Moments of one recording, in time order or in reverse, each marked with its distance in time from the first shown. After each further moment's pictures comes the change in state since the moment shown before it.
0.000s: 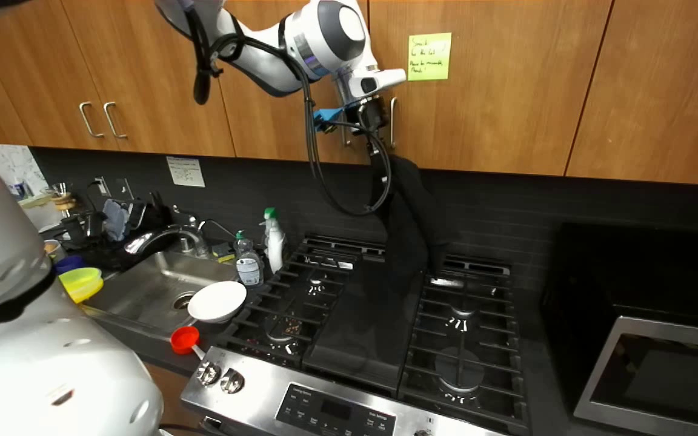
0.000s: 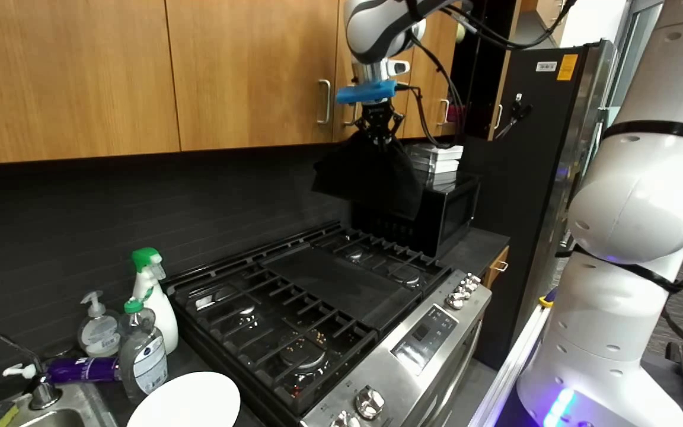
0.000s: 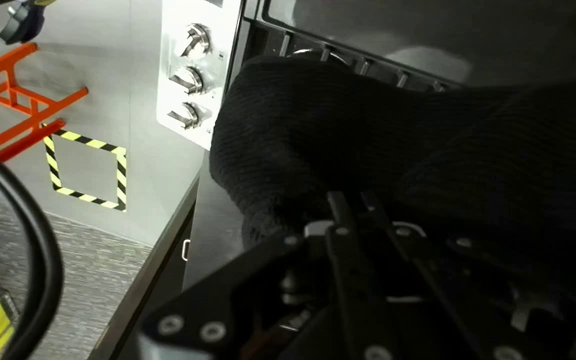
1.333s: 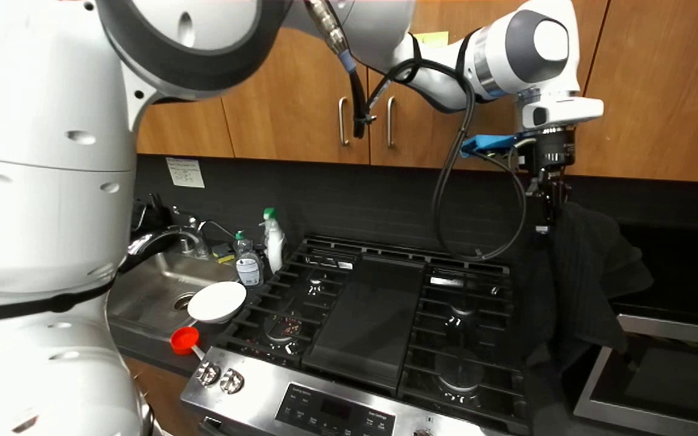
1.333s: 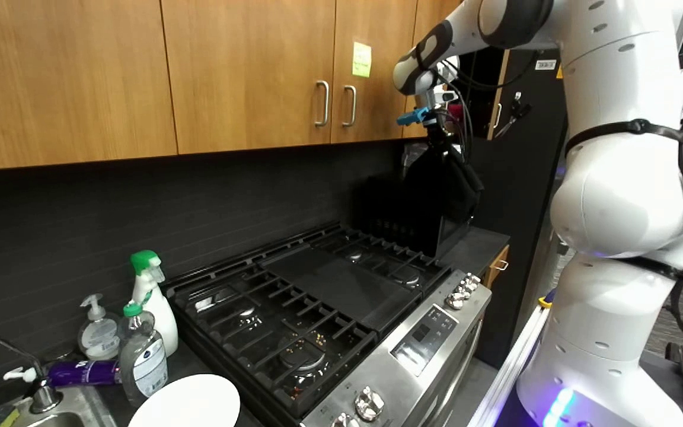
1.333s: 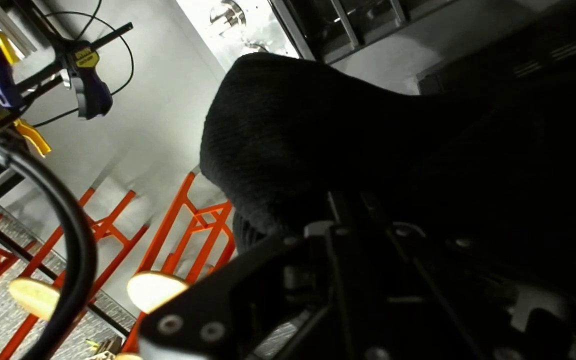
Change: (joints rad) arm -0.193 0.446 -0.335 0.480 0.150 -0.140 0.232
